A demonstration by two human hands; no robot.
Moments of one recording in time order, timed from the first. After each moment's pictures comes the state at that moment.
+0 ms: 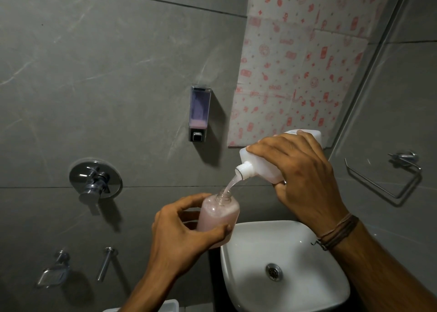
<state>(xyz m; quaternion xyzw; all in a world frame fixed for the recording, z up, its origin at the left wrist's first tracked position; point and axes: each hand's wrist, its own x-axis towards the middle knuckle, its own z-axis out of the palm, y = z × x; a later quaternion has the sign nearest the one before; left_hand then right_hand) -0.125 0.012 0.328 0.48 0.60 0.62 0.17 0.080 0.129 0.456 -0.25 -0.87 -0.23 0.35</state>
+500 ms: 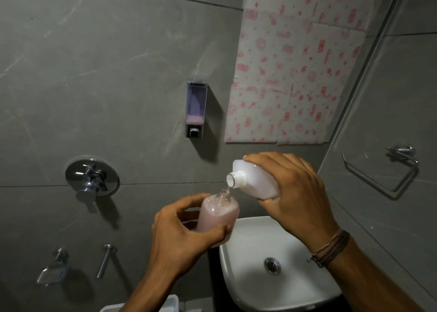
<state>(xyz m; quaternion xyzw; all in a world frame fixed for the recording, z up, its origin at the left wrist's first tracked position) -0.120 0.009 0.323 0.50 0.58 0.62 0.17 0.082 0.107 0.428 -0.31 -0.87 -0.12 0.35</state>
